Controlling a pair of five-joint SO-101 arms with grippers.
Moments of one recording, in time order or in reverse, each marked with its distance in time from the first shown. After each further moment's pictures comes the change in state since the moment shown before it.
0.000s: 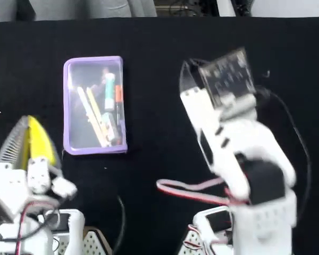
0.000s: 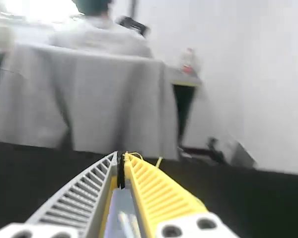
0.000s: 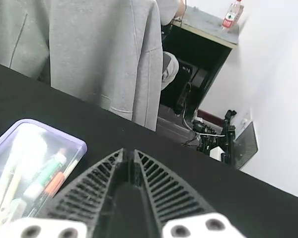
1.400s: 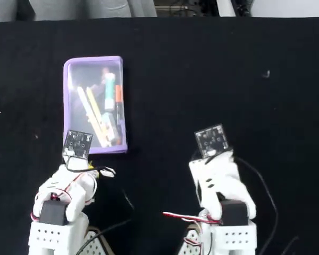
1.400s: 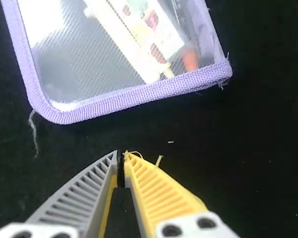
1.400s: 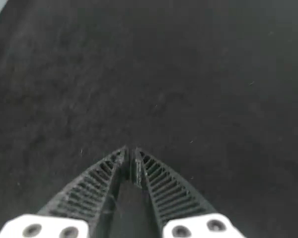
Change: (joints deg) left arm 10.5 -0.4 47.6 8.4 -9.5; right arm 12.3 -48.1 72.6 6.1 0.1
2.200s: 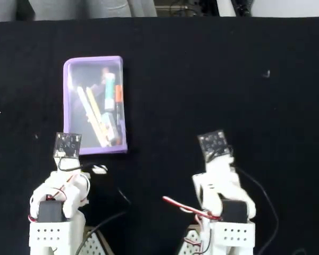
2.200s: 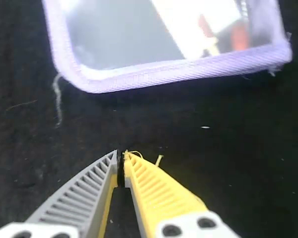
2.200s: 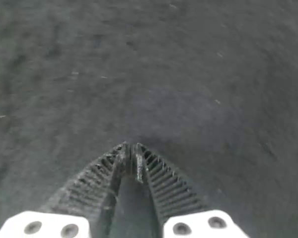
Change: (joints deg) left arm -7.8 0.1 3.6 1.9 -0.4; right arm 6.2 0.0 4.1 9.8 0.0
